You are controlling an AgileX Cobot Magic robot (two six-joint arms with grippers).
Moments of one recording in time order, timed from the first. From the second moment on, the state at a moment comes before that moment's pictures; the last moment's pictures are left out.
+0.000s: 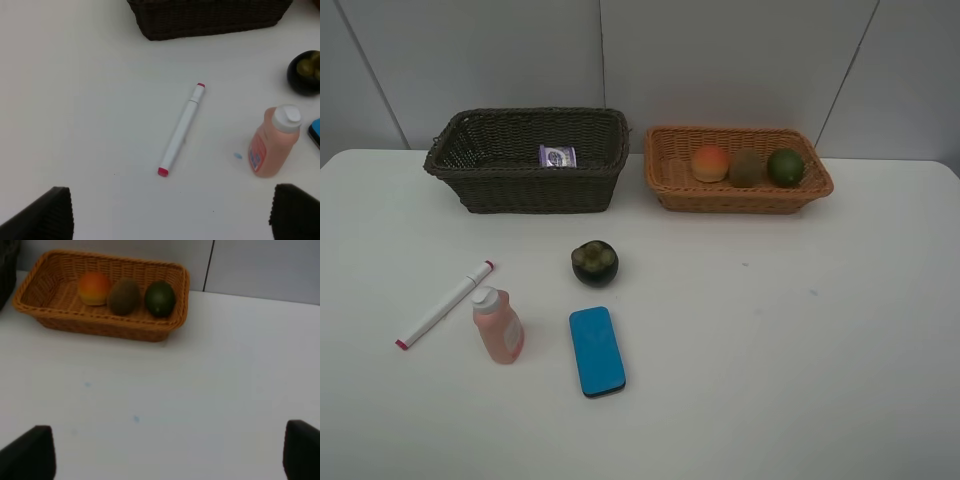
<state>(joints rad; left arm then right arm) 0.00 0.07 -0.50 -0.06 1.06 0.06 0.00 0.11 -0.58 0.00 1.01 -0.12</state>
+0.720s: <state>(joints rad) 0.00 0.07 -0.50 -0.06 1.06 0.06 0.00 0.00 -0.53 0.06 1.06 -0.12</state>
